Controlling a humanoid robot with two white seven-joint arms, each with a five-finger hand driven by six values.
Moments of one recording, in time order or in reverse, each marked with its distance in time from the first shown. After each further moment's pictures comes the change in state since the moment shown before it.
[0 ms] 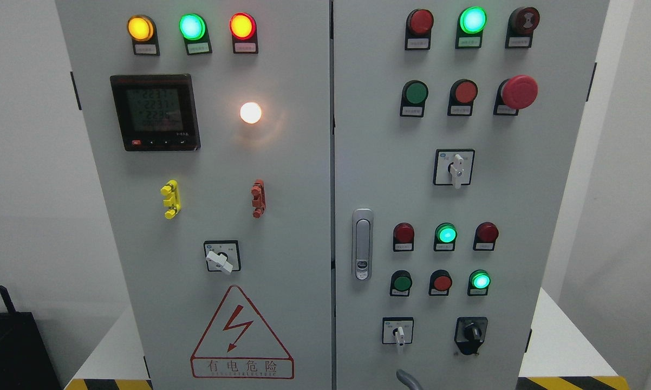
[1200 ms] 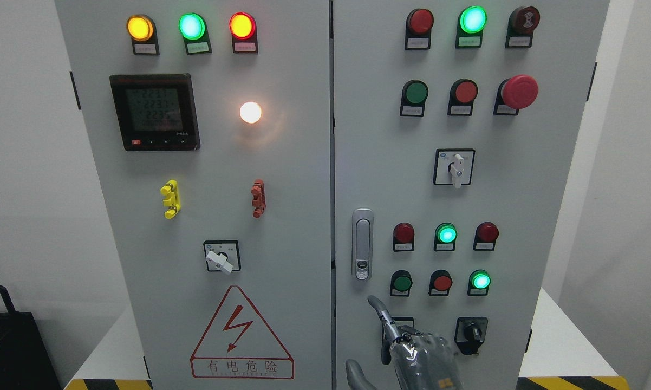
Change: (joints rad) left arm 0.000 0.000 0.000 0.000 0.000 0.000 0.000; right arm -0.291 0.032 0.059 0.076 0.336 0.280 0.036
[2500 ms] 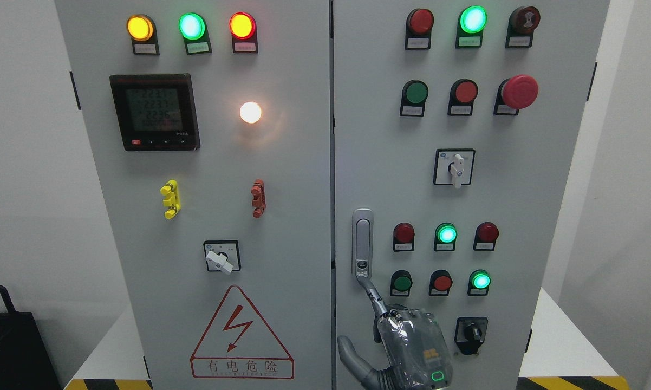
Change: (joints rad) left arm 0.000 0.000 0.000 0.000 0.000 0.000 0.000; right arm -0.094 0.004 0.009 0.062 0.025 0.047 0.054
